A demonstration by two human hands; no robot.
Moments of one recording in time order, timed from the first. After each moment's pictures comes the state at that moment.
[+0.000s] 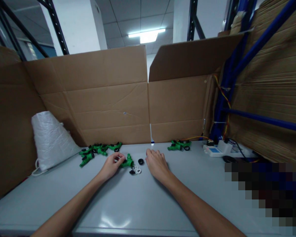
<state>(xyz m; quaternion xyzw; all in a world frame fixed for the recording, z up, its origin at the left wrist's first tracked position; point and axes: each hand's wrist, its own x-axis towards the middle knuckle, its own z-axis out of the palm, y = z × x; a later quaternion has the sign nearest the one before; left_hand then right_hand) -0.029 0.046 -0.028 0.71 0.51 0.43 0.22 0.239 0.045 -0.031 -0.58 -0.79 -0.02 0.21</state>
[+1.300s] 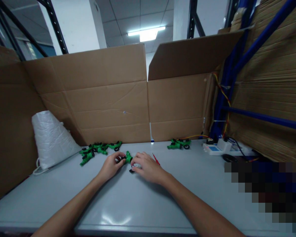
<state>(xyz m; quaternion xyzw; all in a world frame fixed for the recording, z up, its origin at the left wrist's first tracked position) -0.031 0.038 -0.027 0.76 0.51 0.37 0.13 0.227 0.018 -0.007 -0.30 -0.89 0.14 0.30</state>
